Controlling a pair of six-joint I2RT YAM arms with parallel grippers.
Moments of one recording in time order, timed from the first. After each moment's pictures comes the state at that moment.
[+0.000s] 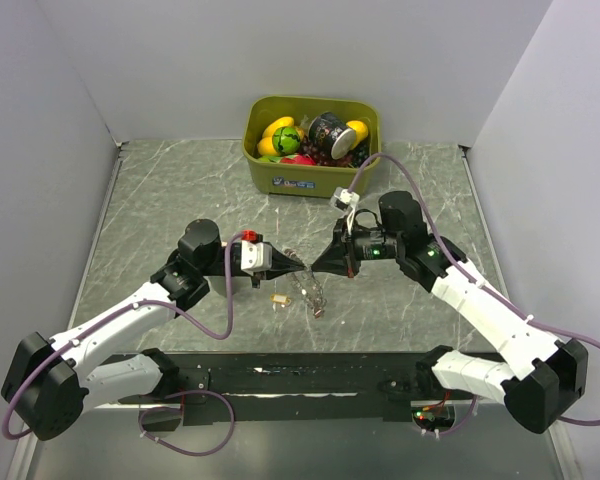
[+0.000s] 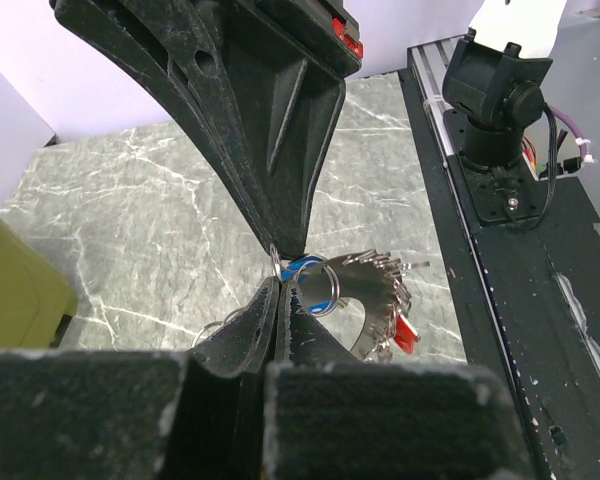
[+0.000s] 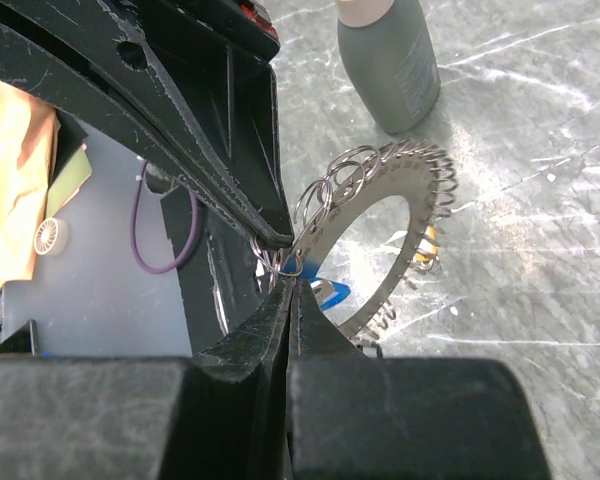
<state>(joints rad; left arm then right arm) -0.67 1.07 0.69 0.33 0.89 0.30 0.56 1.10 0.99 -0.38 -0.79 0.11</state>
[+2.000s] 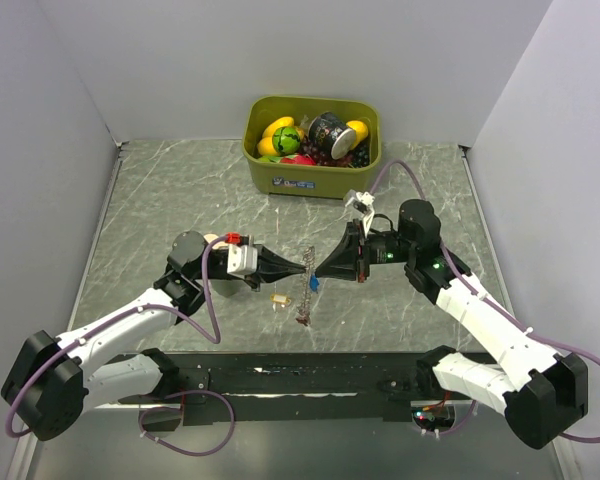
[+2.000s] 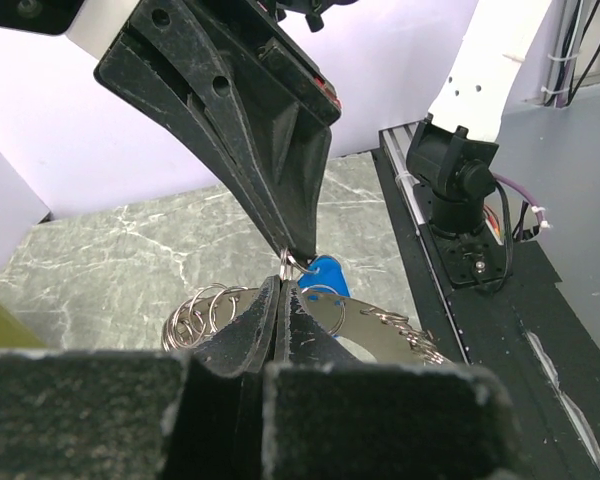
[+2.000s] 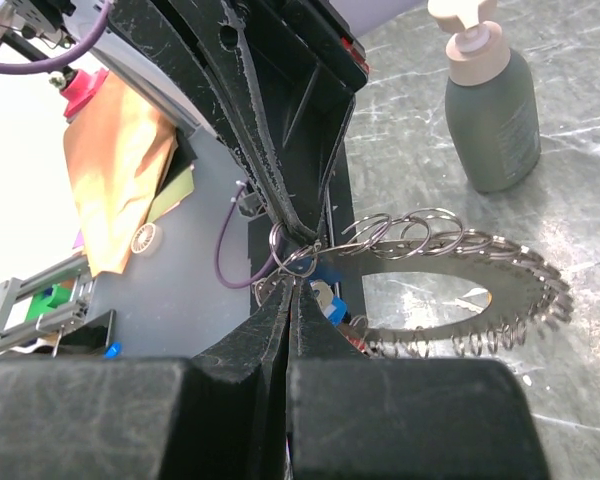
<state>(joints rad) -0.67 1.07 0.59 0.71 0.95 0.08 0.47 1.01 0.81 0.00 -1.09 0.33</state>
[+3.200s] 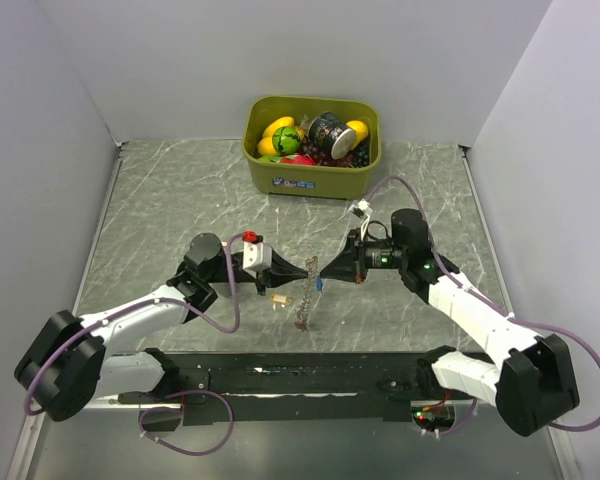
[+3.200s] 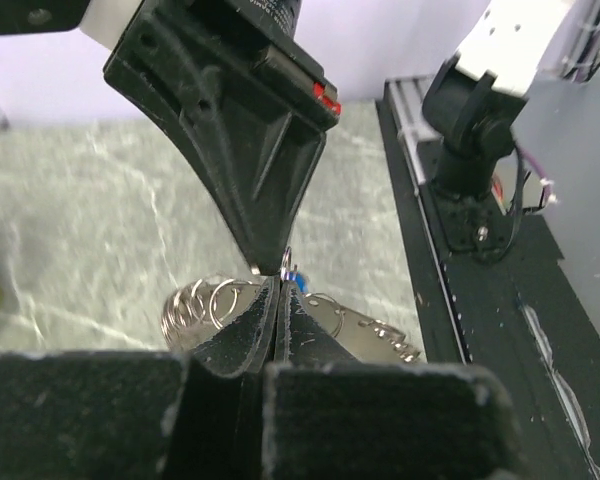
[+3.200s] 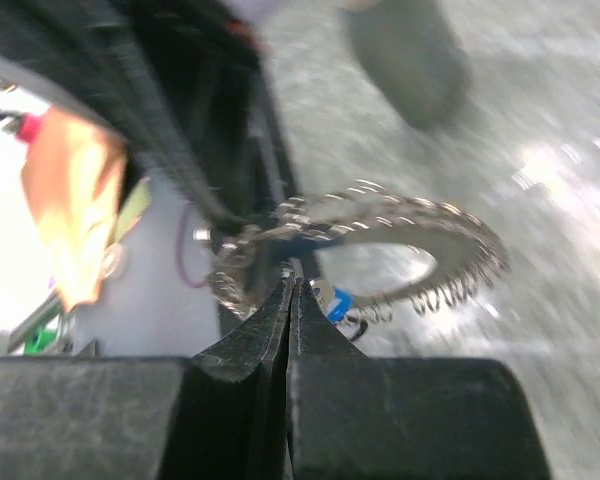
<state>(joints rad) -0.67 1.17 0.54 0.73 0.91 0.06 0.41 1.08 0.69 0.01 -0.98 0.34</state>
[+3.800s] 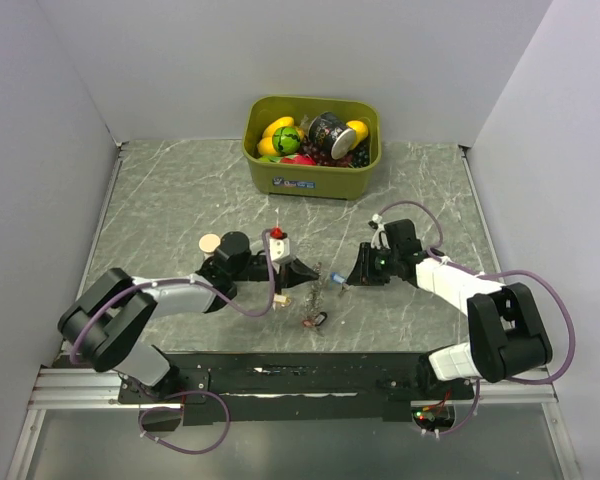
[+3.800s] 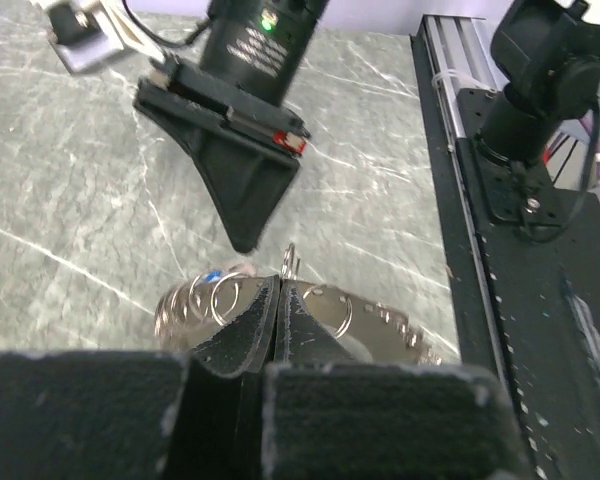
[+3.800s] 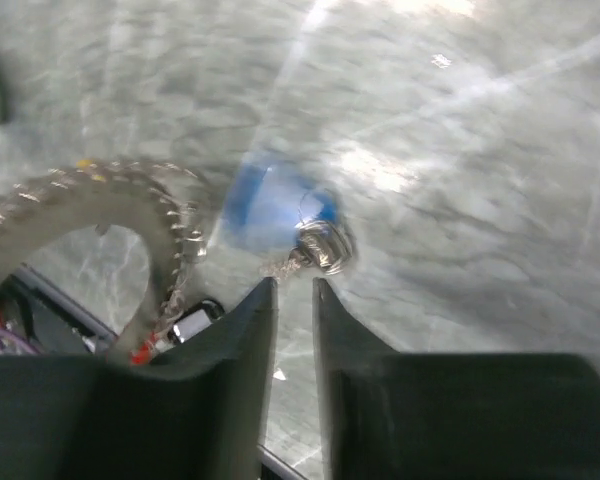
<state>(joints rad) -0.71 1.48 0.56 0.83 0.81 0.04 0.28 1.37 0.64 -0.22 -0.45 0.39</state>
